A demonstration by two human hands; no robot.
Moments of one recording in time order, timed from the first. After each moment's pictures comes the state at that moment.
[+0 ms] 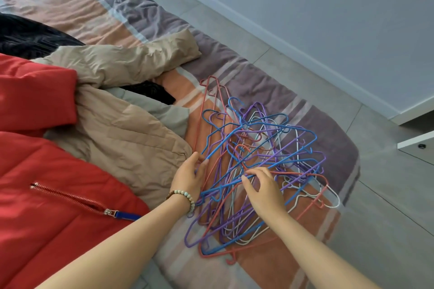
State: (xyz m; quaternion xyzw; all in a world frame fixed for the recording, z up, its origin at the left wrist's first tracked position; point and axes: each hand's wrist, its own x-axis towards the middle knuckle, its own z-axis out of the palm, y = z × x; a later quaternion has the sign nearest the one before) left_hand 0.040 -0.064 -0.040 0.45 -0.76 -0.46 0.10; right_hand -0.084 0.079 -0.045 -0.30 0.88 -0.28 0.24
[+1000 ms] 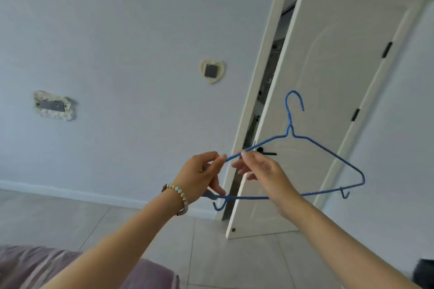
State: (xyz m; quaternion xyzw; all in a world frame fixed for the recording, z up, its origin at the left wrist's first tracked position) left_hand -0.157 0.219 0.559 -0.11 -0.78 -0.60 0.08; right_hand -0.177 0.383 0.579 -0.19 0.82 -0.53 -0.06
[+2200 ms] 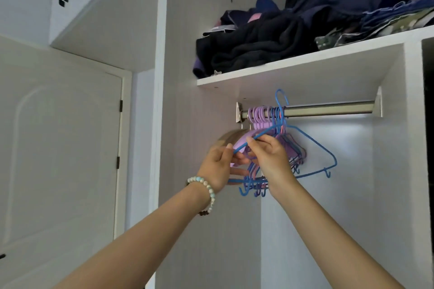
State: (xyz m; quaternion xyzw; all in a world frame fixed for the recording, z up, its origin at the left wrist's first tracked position) left_hand 0.039 0.927 0.772 -0.48 -0.57 -0.66 -0.12; right_hand 0.096 1.035 0.774 0.08 0.62 -0.54 -0.56
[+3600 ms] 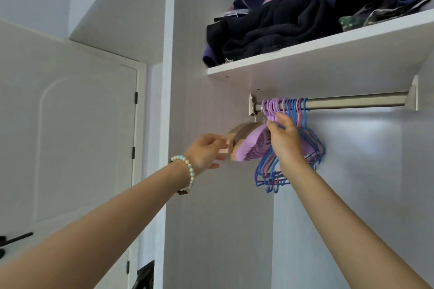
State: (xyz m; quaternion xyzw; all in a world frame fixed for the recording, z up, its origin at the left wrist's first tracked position) left_hand -0.011 0.916 0.782 -0.42 -0.66 -0.62 -0.07; right_hand 0.067 1.074 0.796 0.13 0.65 -0.46 -0.59
